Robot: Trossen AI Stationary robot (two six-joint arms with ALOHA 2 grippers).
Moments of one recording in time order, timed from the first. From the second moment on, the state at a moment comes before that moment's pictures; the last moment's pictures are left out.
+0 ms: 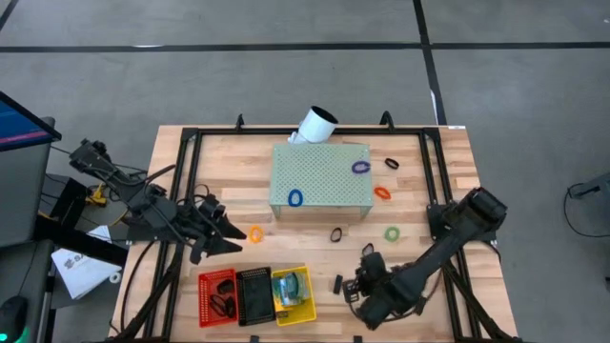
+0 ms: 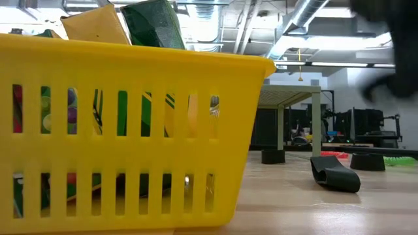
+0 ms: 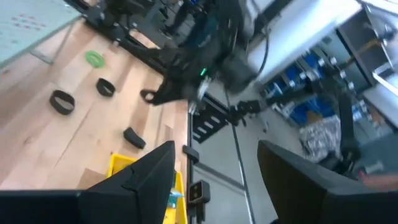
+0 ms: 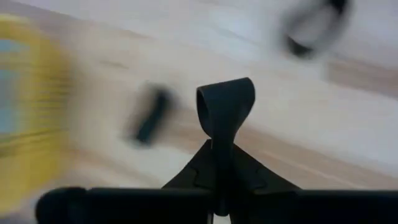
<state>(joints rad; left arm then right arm) -0.60 0.79 0.74 -0.16 -0.34 -0.83 0.74 1.86 1.37 -0.97 0.40 2.02</state>
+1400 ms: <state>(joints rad) -0.29 1.31 0.74 0.69 -0.02 -0.82 0.42 1.61 1.40 -0.18 0.40 0.94</state>
